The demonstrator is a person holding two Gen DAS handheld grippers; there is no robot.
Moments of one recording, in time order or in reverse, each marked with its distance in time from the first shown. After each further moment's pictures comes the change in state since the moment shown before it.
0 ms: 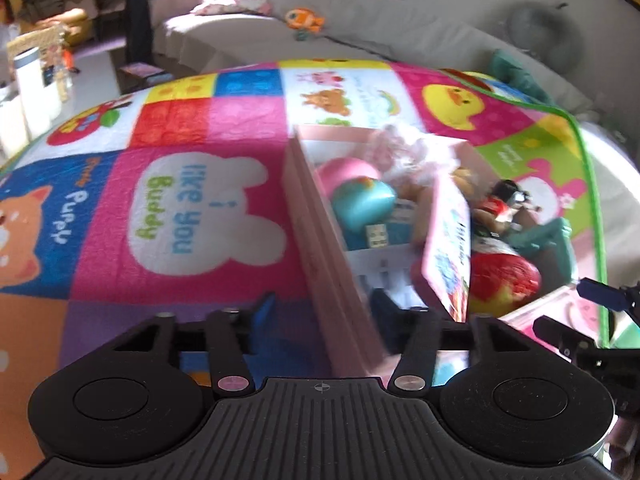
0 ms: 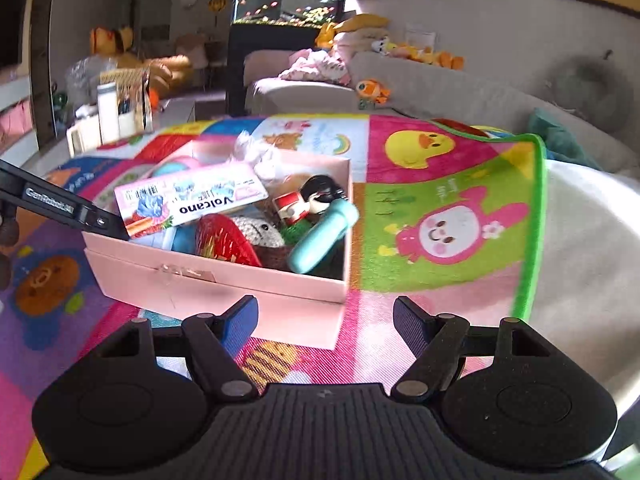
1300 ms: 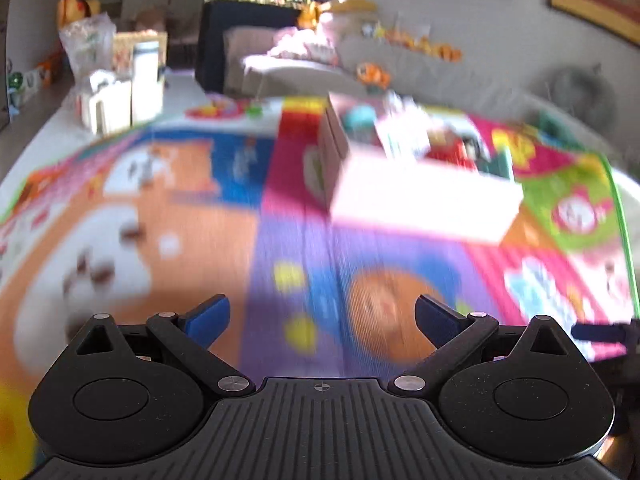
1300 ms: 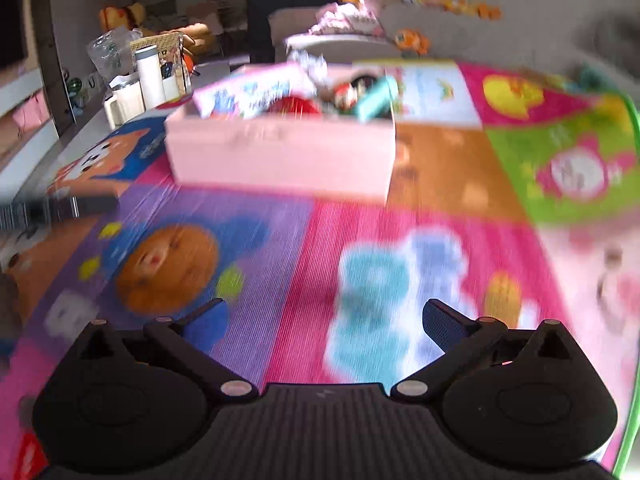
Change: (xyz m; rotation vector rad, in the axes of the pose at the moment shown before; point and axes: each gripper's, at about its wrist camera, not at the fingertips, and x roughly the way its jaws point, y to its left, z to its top) left arm -0.078 0.090 -0.108 -0.101 -0.183 0.098; right arm -0.003 0.131 -0.027 0.123 0.162 0.087
